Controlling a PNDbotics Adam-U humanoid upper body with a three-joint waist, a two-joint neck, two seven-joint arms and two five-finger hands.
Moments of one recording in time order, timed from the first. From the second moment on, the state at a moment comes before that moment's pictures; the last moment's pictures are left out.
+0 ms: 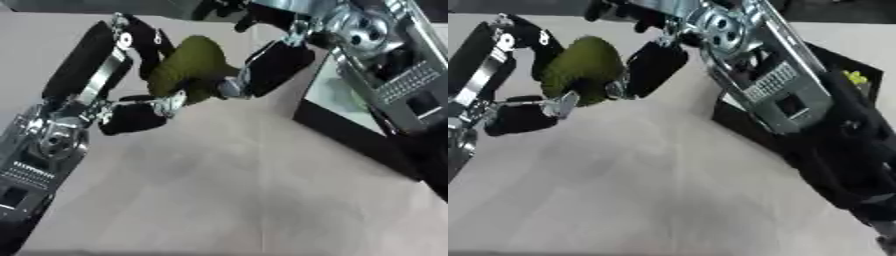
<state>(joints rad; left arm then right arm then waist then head) -0.62 0.51 -0.39 -1.98 -0.48 0.14 0.03 -1.05 -0.40 0.50 -1.87 0.36 0.68 0.57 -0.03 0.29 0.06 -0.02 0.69</state>
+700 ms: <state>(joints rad) -0.63 0.51 -0.40 -1.98 -0.47 0.13 0.03 -1.05 -0.40 0.51 -1.87 0.24 0.75 0.50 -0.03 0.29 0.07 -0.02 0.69</state>
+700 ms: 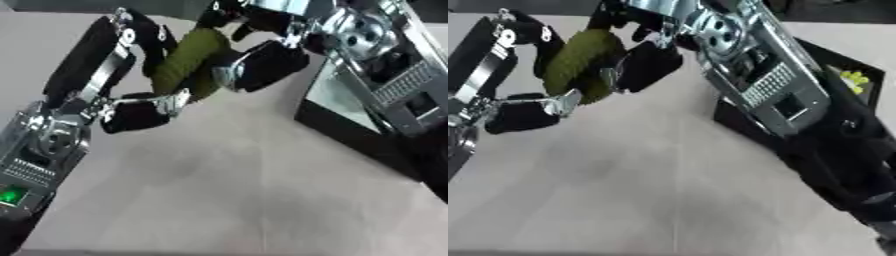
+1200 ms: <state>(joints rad) -0.63 0.50 -0.40 -1.96 -0.48 0.17 0.07 -1.05 -0.40 0.52 -1.87 0.16 0.84 0.38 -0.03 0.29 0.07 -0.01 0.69</state>
